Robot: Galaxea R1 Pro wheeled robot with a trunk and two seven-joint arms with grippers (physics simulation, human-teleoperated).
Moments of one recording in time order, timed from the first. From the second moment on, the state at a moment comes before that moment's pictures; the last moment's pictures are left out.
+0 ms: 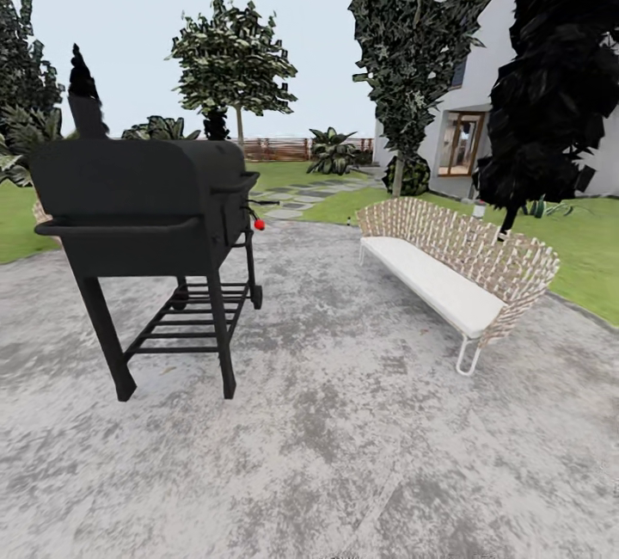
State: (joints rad) left arm -0.21 0.02 0.03 -0.30 0.00 -0.27 0.01; right arm -0.06 -0.08 -0.01 -0.47 0.00 -0.32 0.00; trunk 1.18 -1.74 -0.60
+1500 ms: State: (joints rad) left arm -0.20 0.02 0.04 -0.30 0.00 -0.27 0.01; right arm -0.06 -0.07 0.00 -0.46 0.00 -0.32 0.00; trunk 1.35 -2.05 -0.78
